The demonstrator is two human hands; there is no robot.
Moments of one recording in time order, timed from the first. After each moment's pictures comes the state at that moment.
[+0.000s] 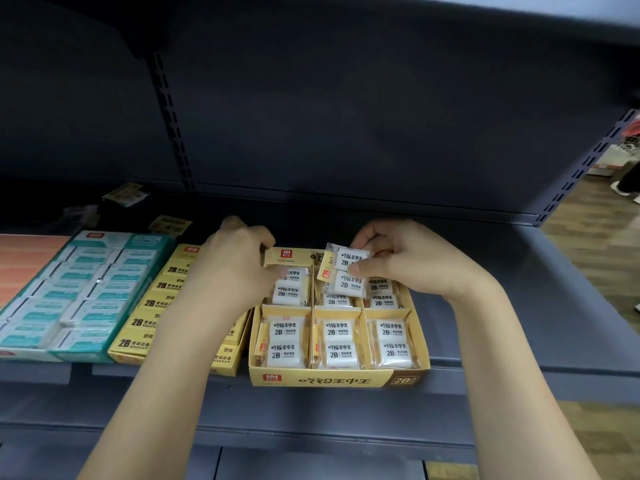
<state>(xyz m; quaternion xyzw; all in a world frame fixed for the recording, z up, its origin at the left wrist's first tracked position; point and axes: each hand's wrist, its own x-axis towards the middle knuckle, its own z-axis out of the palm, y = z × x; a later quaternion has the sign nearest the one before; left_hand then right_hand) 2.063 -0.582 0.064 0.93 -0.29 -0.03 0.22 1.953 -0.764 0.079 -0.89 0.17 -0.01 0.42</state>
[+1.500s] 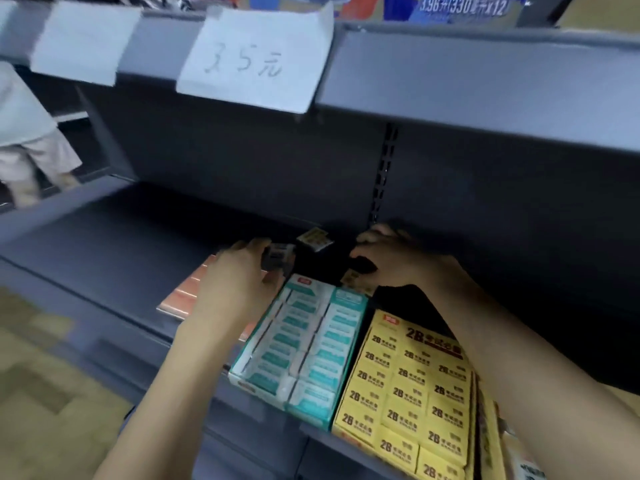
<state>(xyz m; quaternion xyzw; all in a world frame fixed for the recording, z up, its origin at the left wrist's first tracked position) 2.221 -0.395 0.048 0.96 -0.12 0.12 0.23 2.237 -0.636 0.052 -0.99 -0.10 0.08 -0.07</state>
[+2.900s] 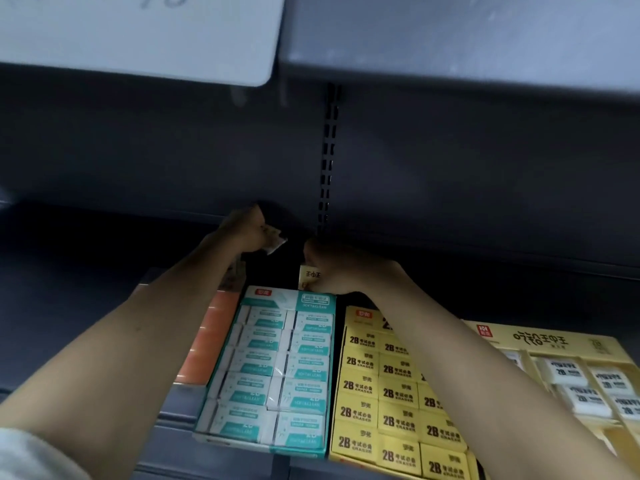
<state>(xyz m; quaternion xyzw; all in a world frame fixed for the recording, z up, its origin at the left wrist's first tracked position) 2.365 -0.482 0.032 0.94 -0.22 -0.08 0.23 2.224 -0.599 0.048 -0.99 0.03 0.10 0.12</state>
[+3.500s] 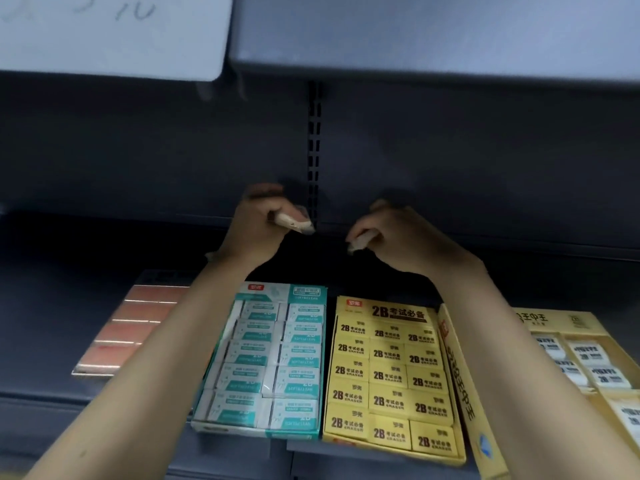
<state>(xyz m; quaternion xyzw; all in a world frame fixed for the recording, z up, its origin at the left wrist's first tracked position) 2.292 -0.484 0.054 0.80 -0.35 0.06 0.48 2.161 -0.646 0.084 -0.98 0.06 -0.10 0.17</state>
